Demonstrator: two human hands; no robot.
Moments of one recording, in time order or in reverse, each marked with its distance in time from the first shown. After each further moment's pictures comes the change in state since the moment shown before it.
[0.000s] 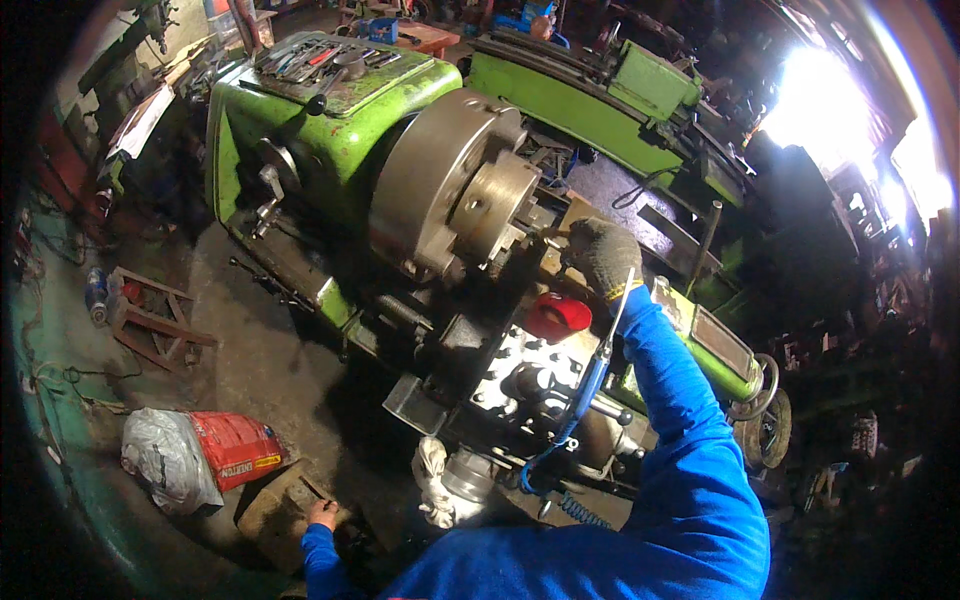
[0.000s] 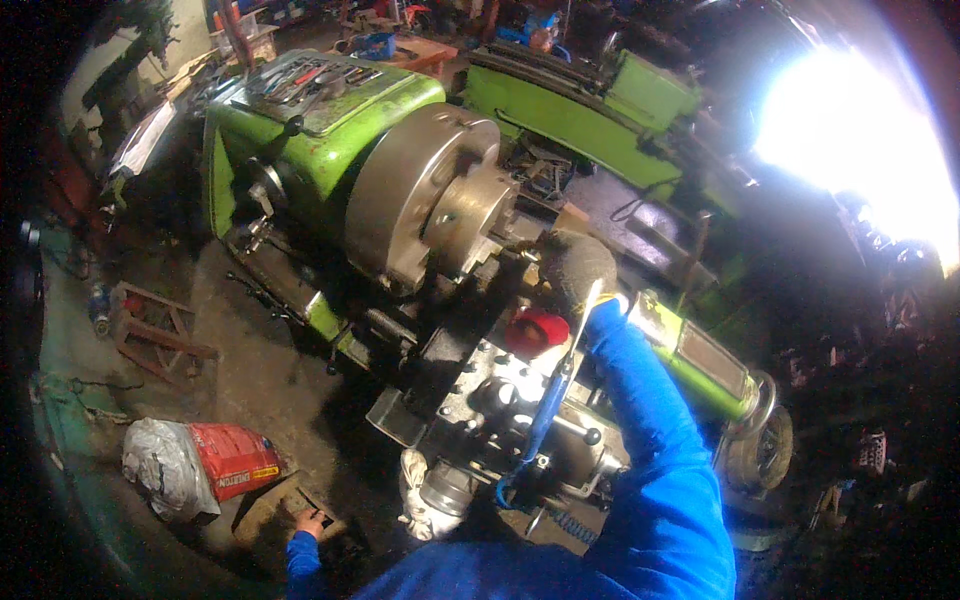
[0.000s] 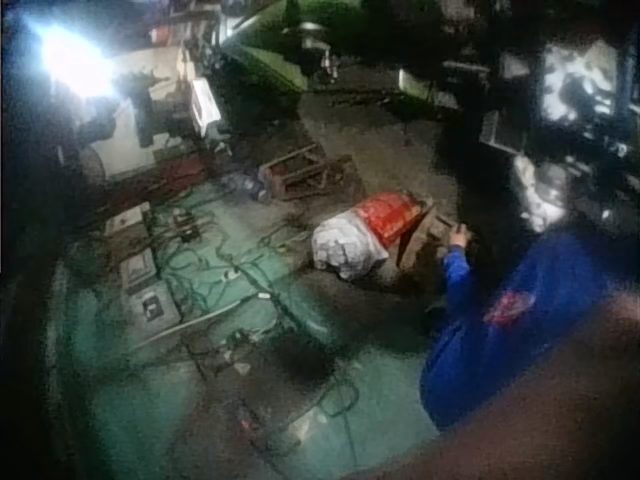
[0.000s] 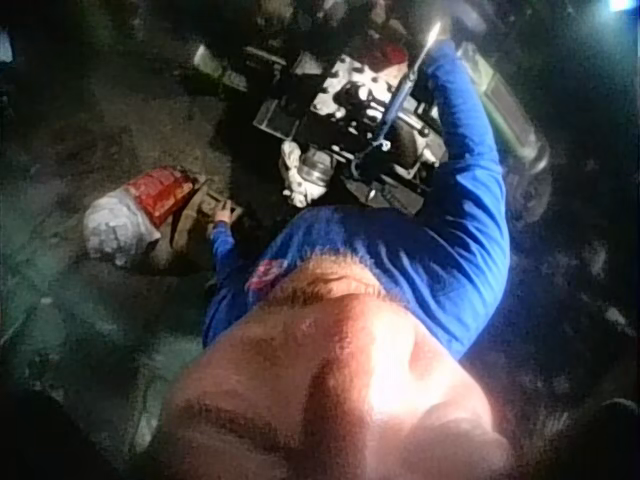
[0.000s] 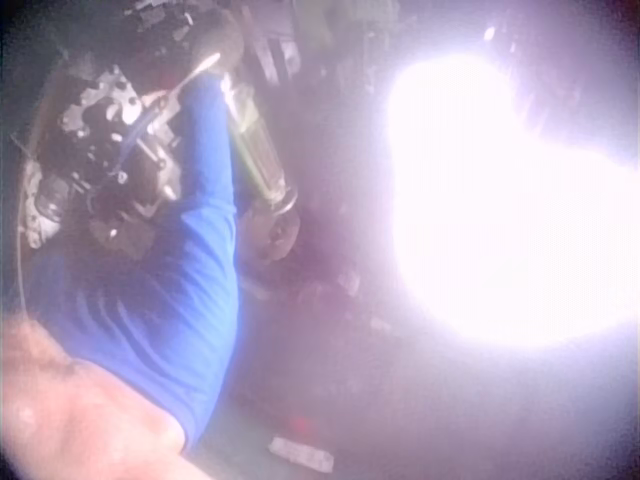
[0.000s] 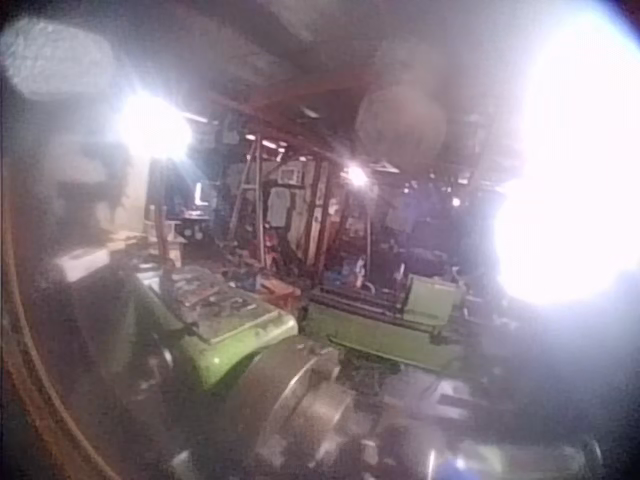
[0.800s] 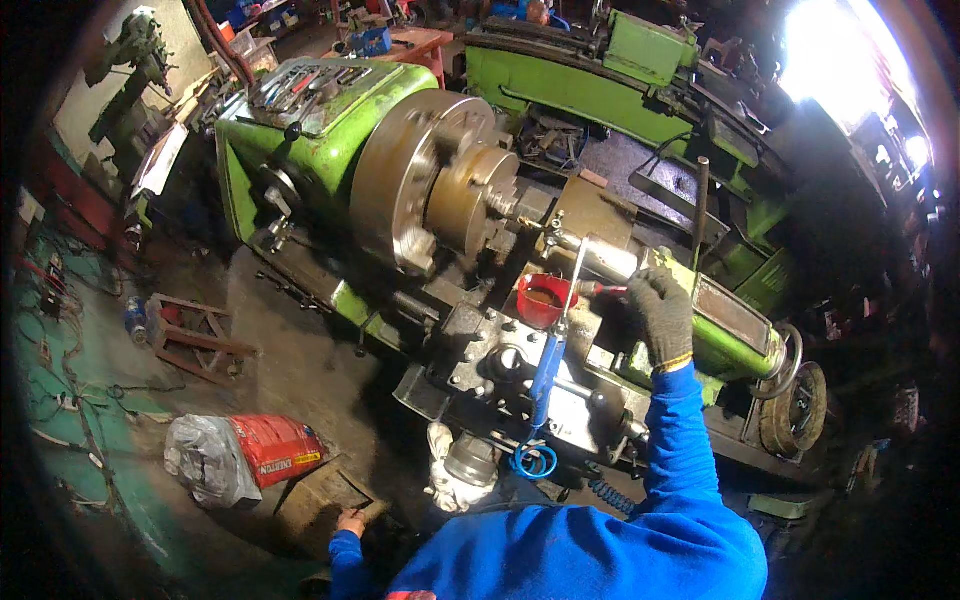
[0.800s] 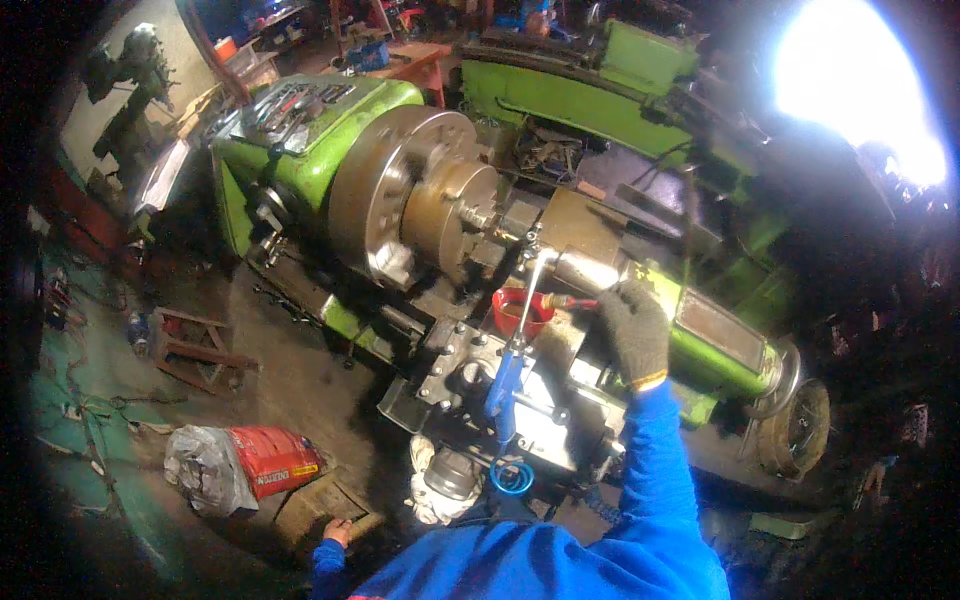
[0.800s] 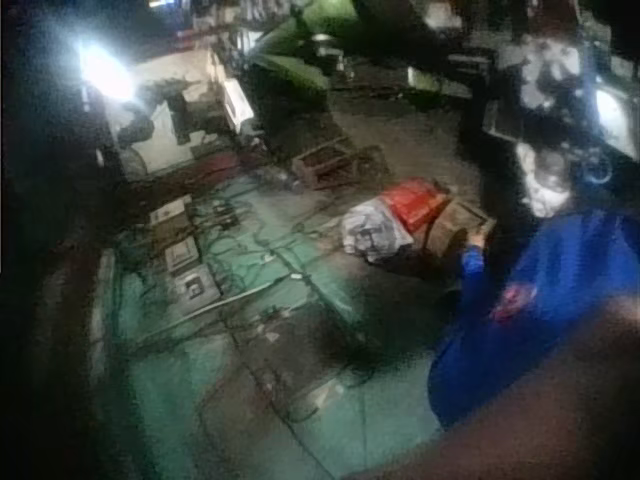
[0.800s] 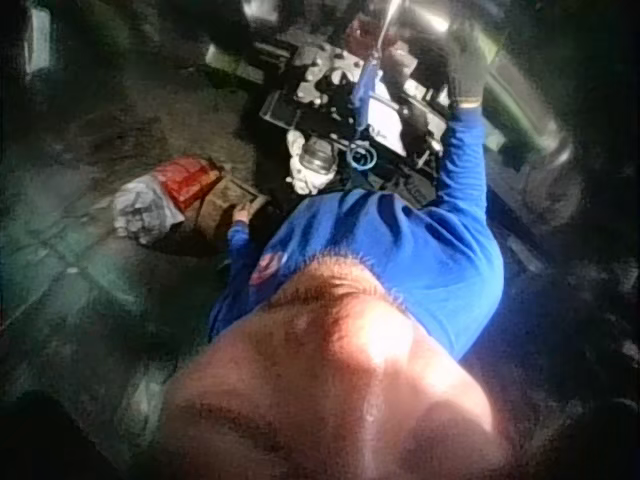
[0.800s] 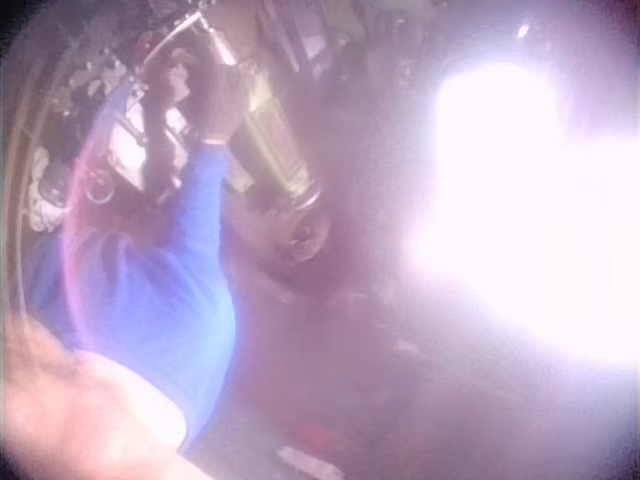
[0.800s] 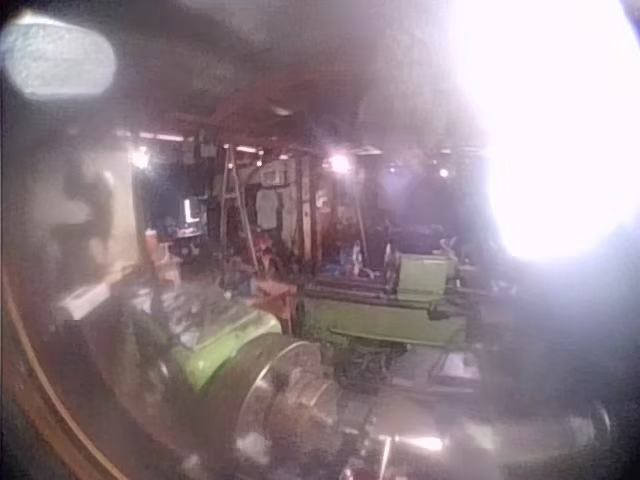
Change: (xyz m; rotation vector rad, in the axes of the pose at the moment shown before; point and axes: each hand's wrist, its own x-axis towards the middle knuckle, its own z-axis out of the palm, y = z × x) left_hand -0.057 -0.026 0.005 -0.078 0.026 -0.058; right_hand -0.148 0.076 -0.043 0.690 0.163 0.479
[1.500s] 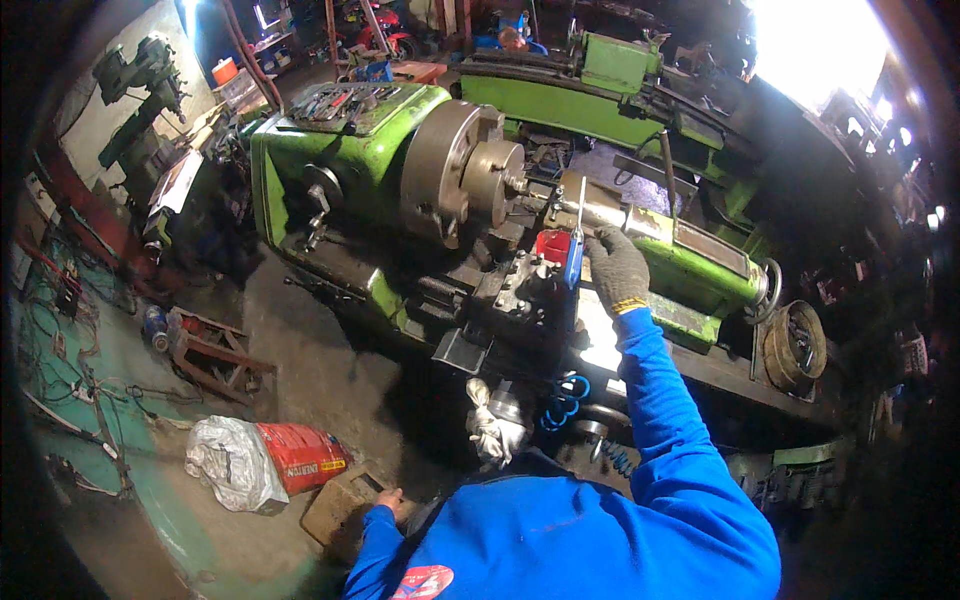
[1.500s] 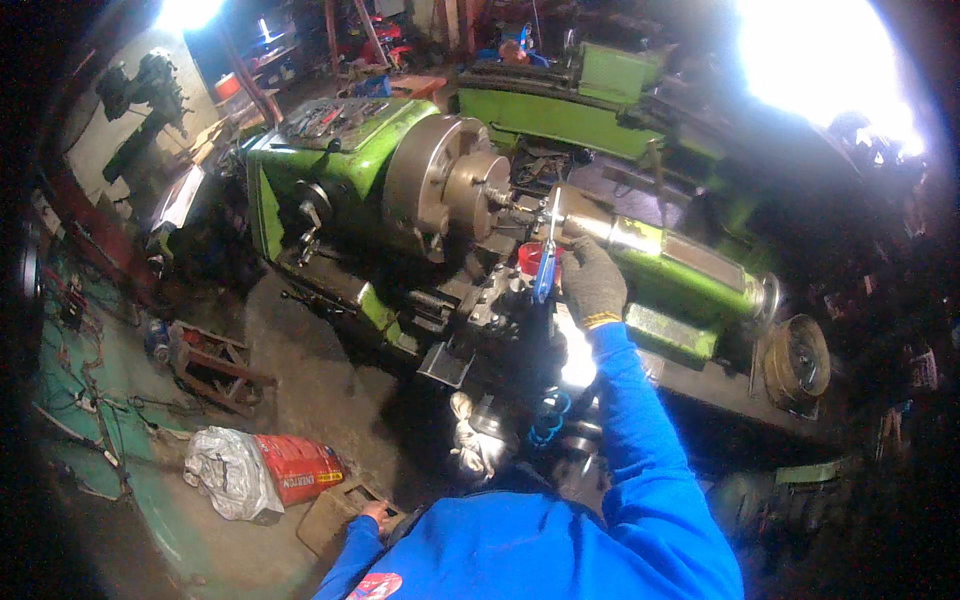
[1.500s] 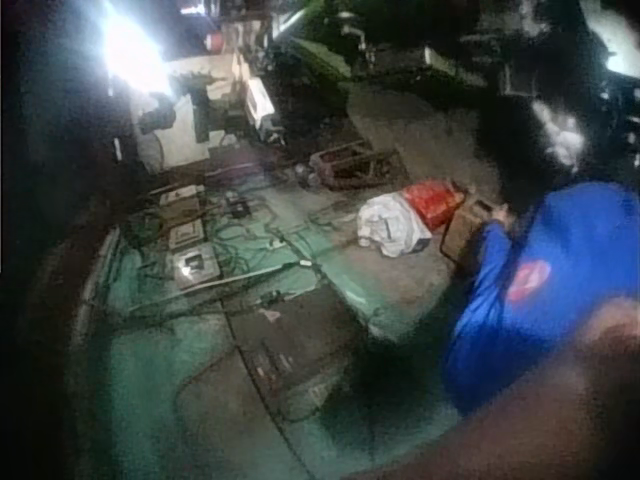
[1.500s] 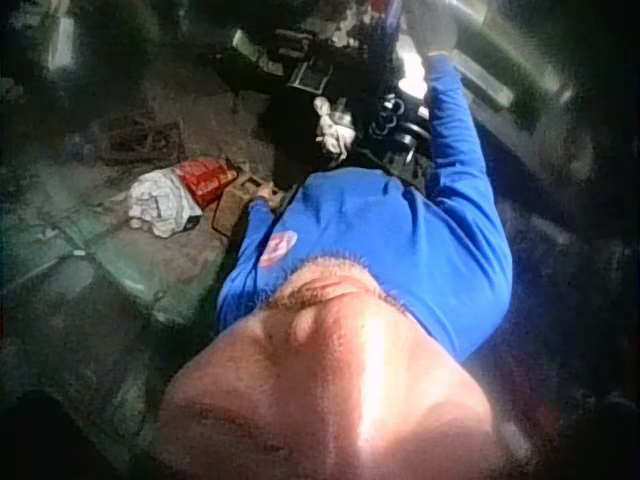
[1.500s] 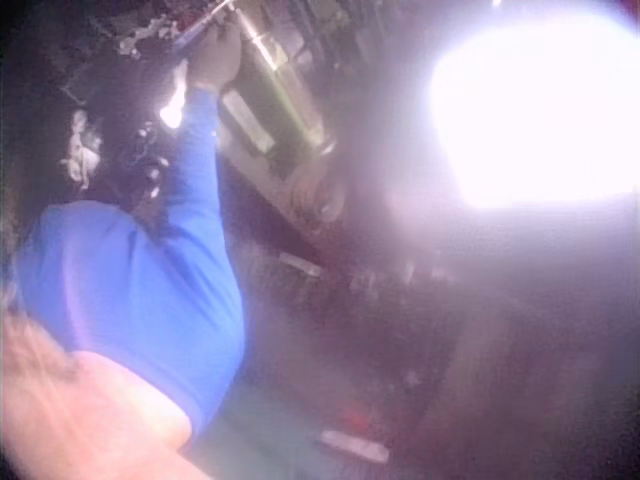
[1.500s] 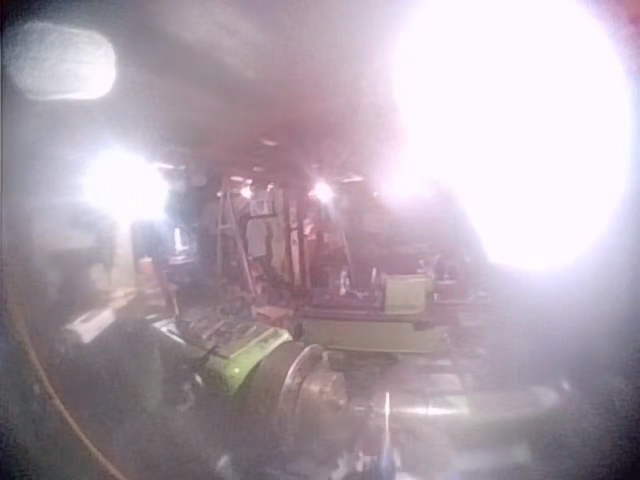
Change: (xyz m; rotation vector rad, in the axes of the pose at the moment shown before) left_hand 0.059 -0.046 -0.003 0.162 -0.344 0.054; right_hand -0.106 -0.095 0.052 -0.304 0.086 -0.039
